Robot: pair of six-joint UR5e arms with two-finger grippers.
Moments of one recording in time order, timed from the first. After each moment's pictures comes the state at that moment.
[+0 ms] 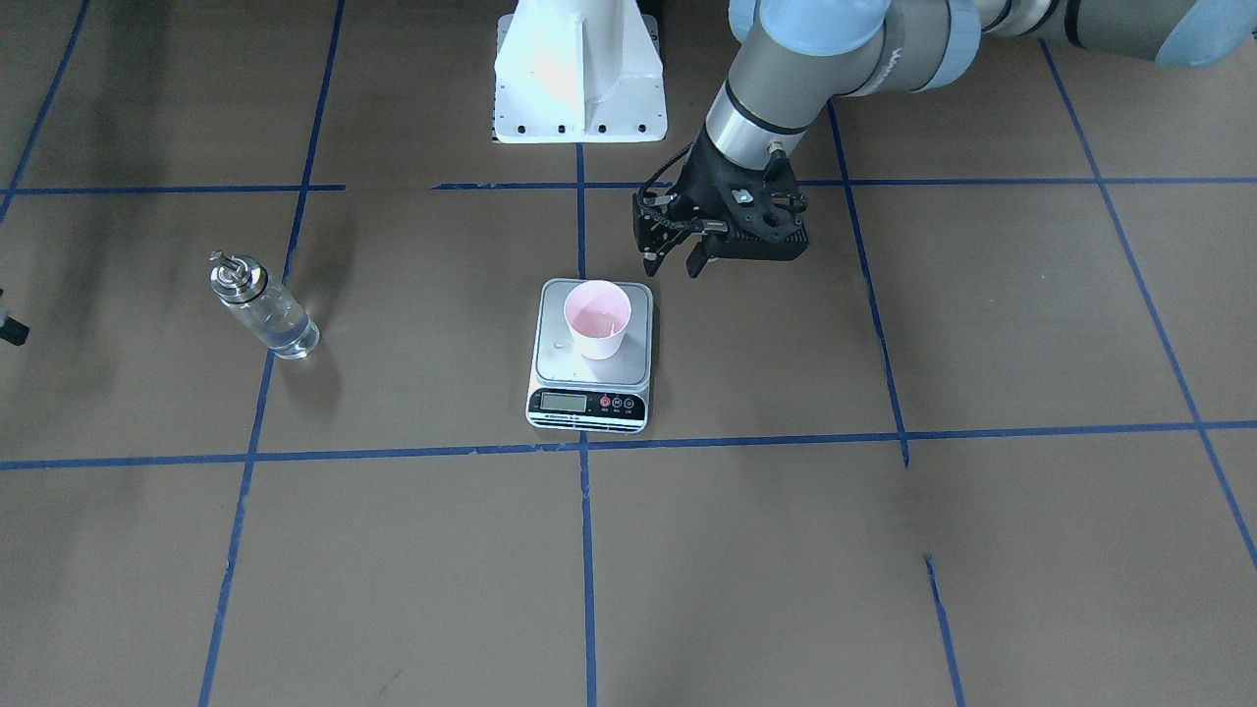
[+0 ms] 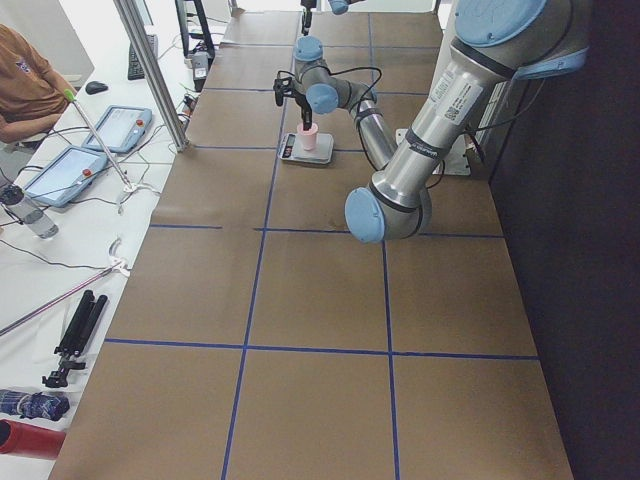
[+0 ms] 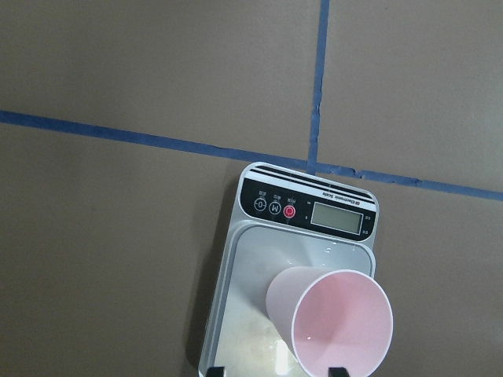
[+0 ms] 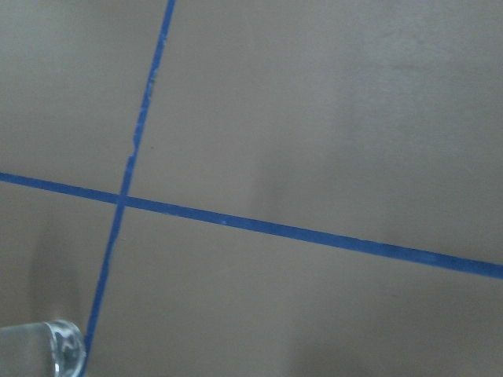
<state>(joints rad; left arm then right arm) -0.72 -2.22 -1.84 -1.66 -2.08 -1.32 1.23 -1.58 1.55 -0.65 2.47 0.75</state>
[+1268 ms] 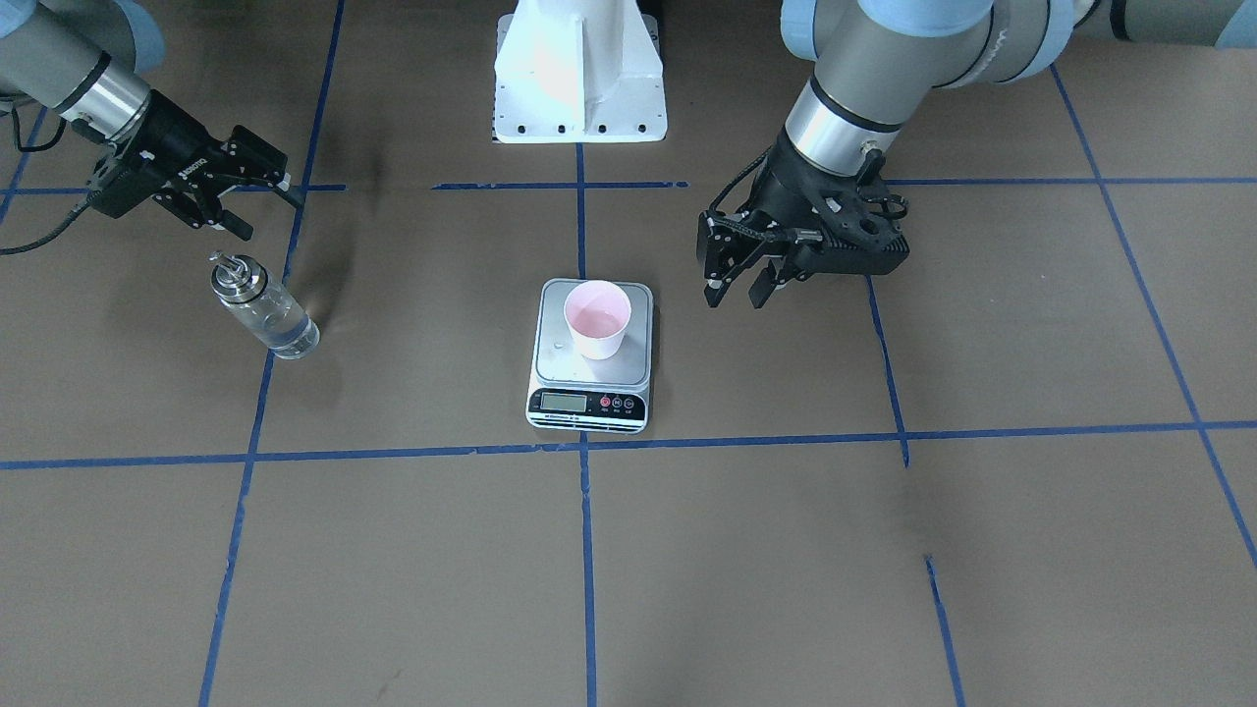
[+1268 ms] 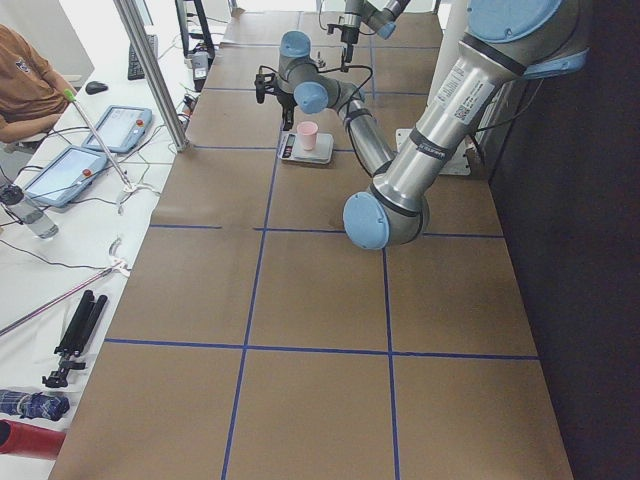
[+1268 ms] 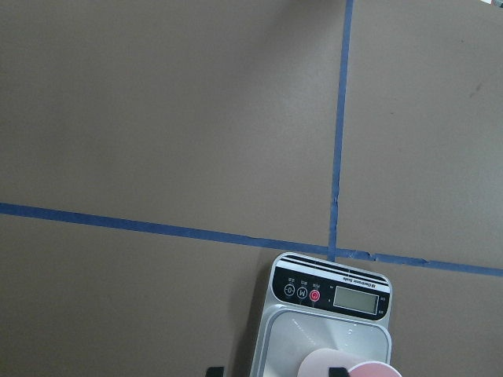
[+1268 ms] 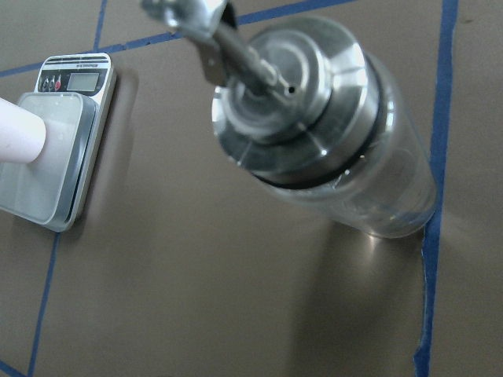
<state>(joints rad) -0.82 -2.20 -1.84 -1.67 -2.07 -1.26 0.61 -1.77 1.90 -0.43 1.98 1.27</state>
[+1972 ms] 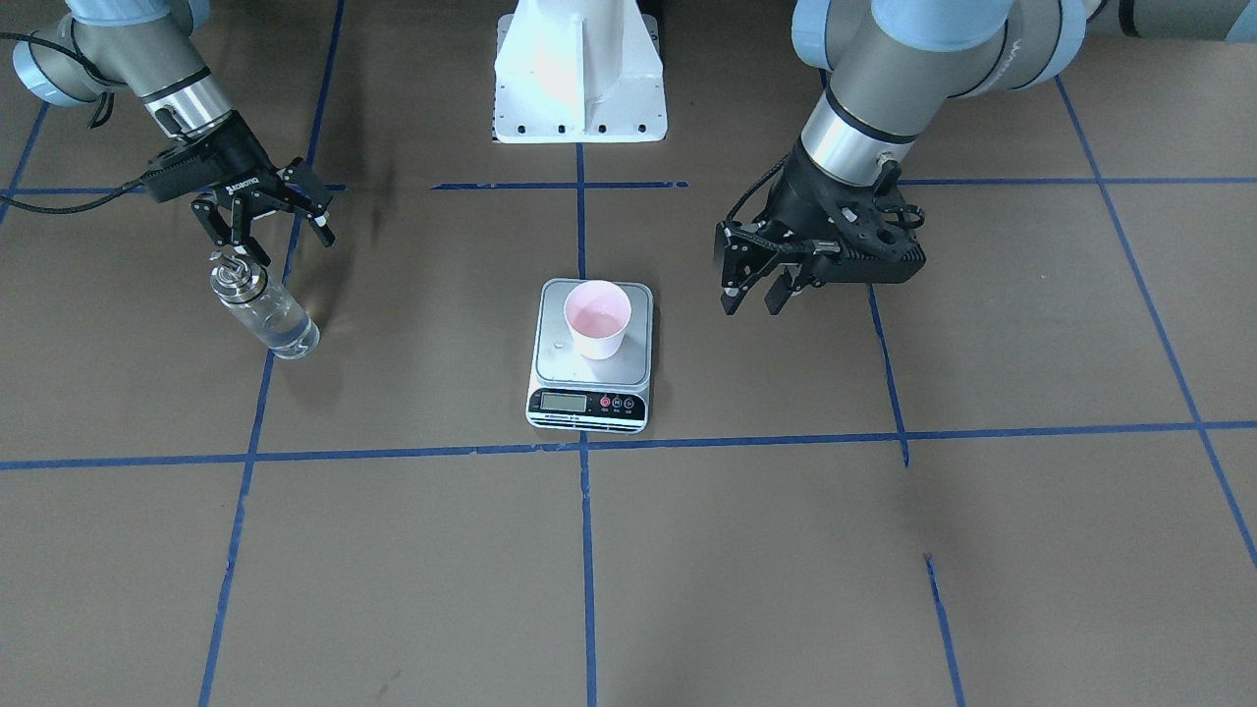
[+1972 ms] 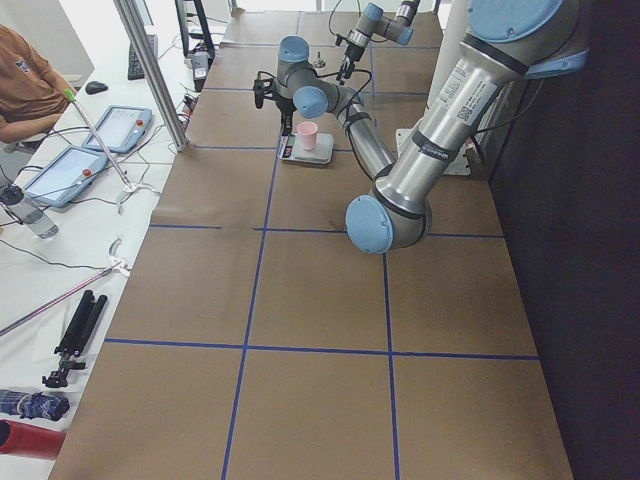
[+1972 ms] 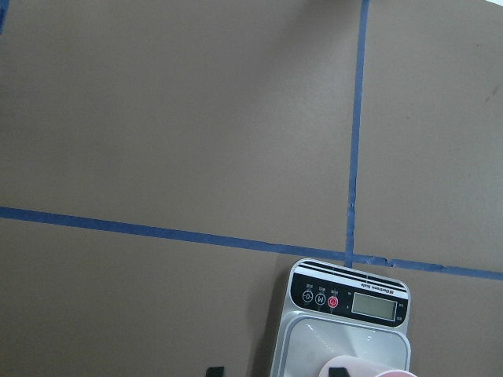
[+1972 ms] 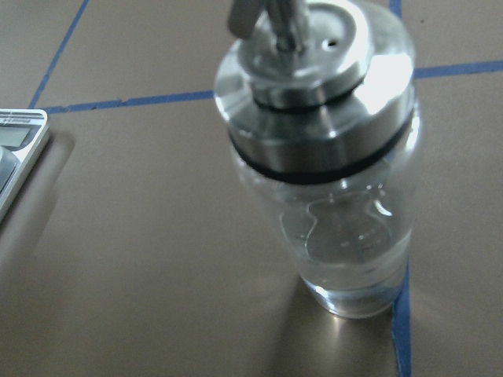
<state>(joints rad) -0.82 -2.18 -1.83 -1.67 -2.07 -1.26 0.36 -1.79 1.93 -0.55 1.39 1.26</state>
